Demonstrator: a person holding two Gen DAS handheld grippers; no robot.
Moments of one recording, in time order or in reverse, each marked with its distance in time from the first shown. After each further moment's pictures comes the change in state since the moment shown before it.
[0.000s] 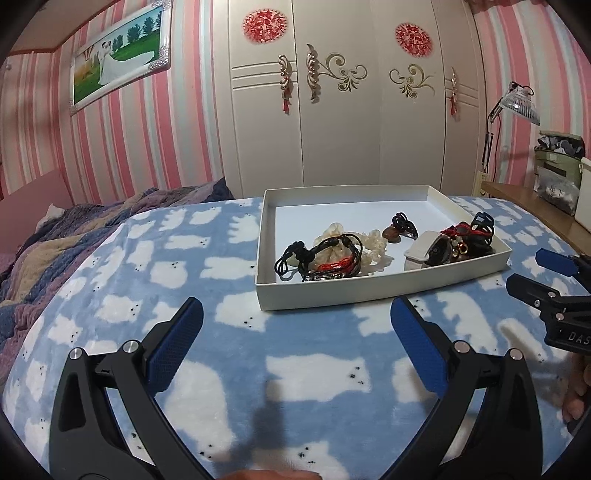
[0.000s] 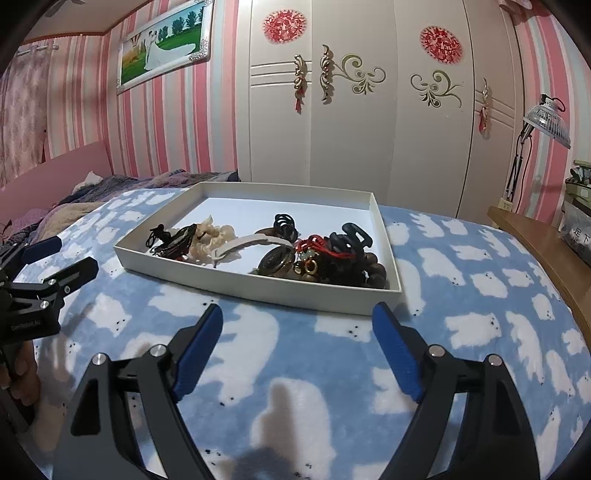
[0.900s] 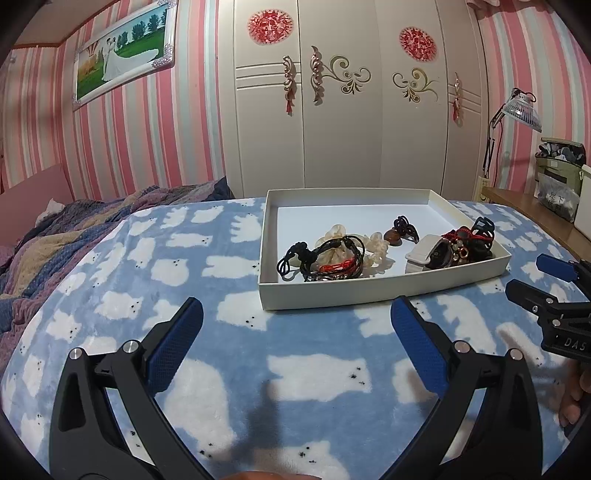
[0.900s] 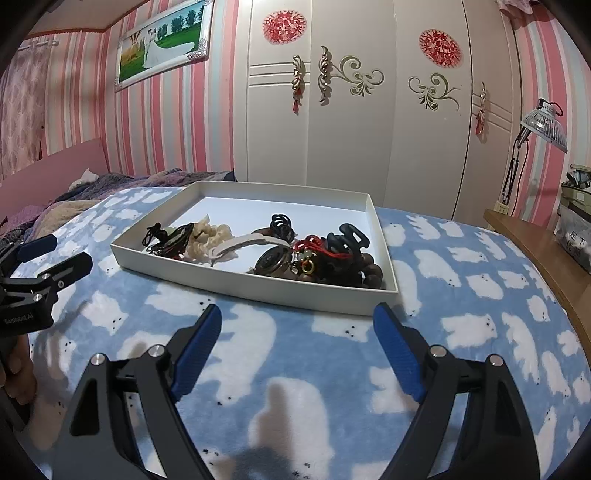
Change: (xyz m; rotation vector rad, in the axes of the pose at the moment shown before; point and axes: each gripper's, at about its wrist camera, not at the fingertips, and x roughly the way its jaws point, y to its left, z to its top) left arm -0.001 0.002 -0.001 -0.015 -0.007 0.000; right arm 0.000 0.003 -0.001 -0.013 -0.002 -0.021
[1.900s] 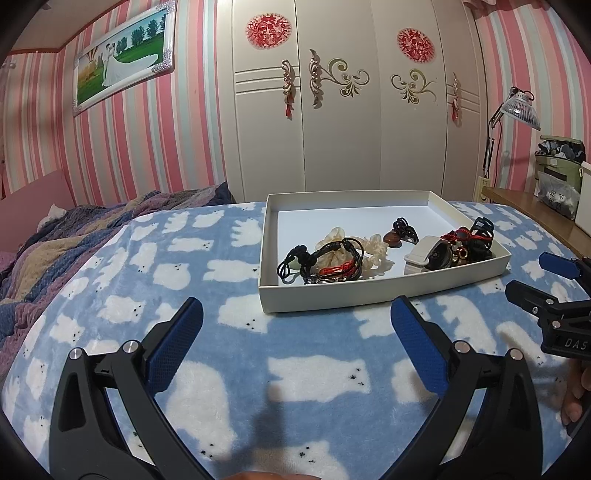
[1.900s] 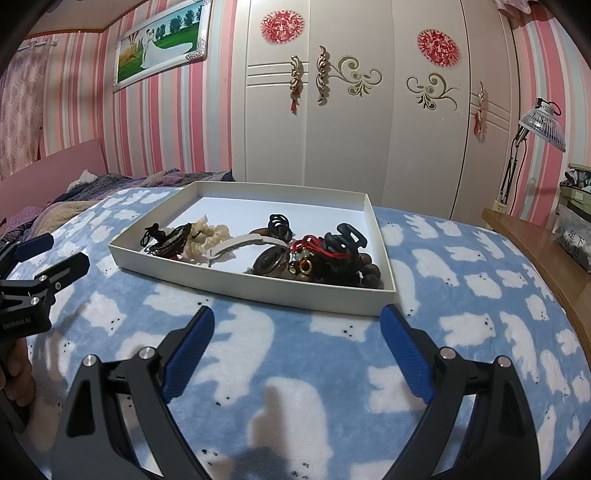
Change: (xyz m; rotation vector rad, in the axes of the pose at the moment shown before) left arm -0.001 -0.003 0.000 0.012 -0.015 0.007; right arm 0.000 -0.001 -0.001 0.003 -0.006 -0.005
